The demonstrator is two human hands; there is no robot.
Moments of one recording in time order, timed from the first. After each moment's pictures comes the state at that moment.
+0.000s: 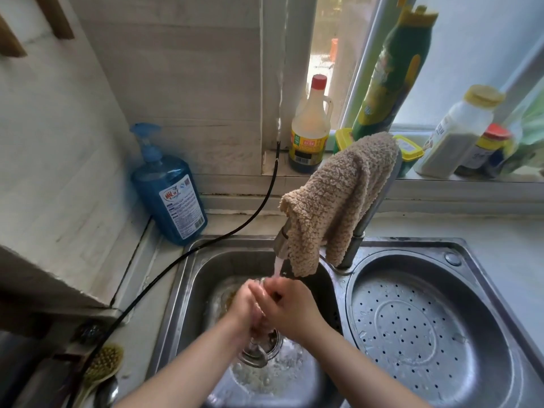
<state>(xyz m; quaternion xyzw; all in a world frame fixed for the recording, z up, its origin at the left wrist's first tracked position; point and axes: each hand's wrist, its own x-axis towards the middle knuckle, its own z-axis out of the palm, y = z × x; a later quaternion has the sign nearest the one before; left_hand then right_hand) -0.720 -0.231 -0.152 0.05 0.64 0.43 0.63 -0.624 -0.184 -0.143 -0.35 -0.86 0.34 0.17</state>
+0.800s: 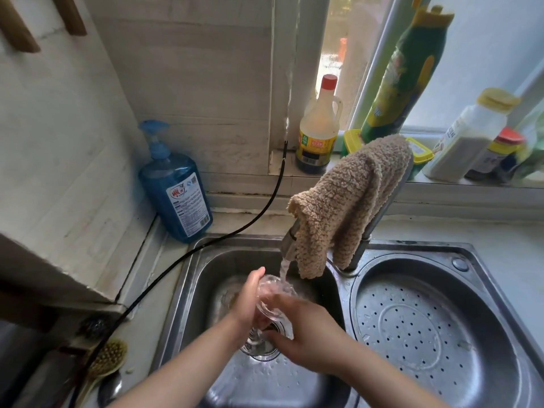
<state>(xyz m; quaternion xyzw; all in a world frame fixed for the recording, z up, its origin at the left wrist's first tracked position) -0.730 -0.229 -0.160 0.10 0.61 0.49 0.62 -0.593 -0.189 -0.125 -0.23 -0.91 0.34 0.11</state>
